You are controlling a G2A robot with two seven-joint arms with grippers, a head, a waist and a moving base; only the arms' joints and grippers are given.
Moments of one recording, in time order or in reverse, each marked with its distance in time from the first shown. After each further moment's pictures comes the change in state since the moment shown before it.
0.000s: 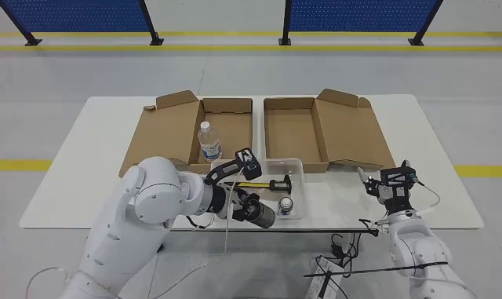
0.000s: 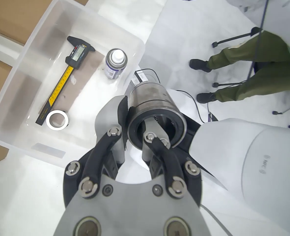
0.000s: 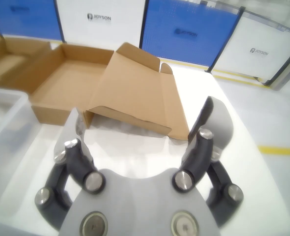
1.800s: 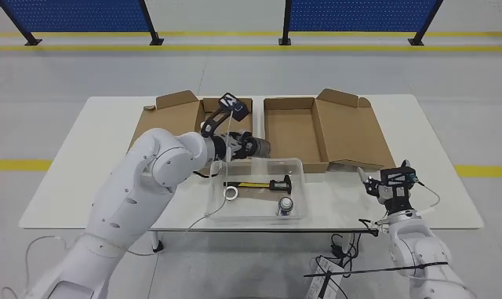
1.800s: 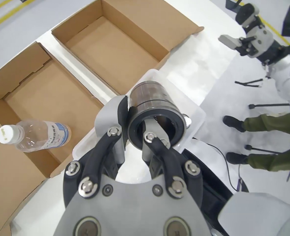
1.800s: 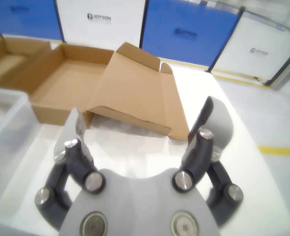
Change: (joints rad) left arm -0.242 0.007 0.122 0.272 0.245 0.181 0.428; right arm 0.000 0.000 0.000 0.000 0.000 0.000 0.000
